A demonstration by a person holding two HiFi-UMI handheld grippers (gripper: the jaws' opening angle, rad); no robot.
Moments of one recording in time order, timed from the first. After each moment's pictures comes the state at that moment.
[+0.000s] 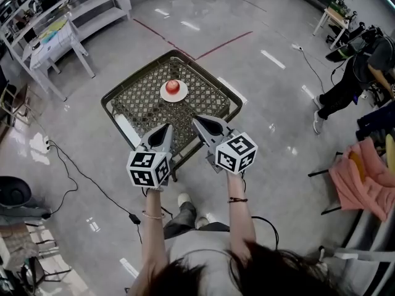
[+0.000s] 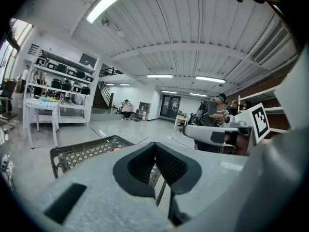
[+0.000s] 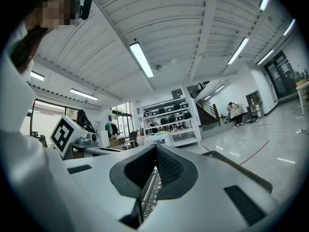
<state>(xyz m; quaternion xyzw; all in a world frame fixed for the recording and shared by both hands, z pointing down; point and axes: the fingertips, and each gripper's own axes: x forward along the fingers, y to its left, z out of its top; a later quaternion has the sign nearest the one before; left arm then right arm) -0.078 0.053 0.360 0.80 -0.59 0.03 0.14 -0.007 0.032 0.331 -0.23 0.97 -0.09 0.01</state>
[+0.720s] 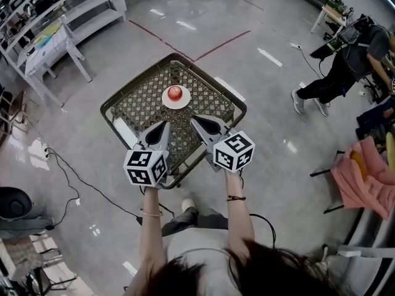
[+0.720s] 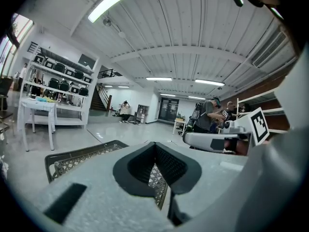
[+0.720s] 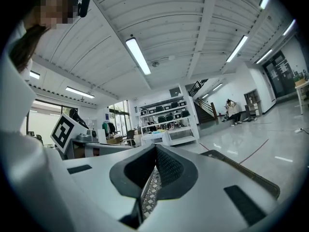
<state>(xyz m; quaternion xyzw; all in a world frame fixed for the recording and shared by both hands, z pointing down) -0.123 0.001 0.362 0.81 -0.58 0.01 0.13 -0.049 -0.017 0.346 -0.25 0.96 -0.10 0.00</state>
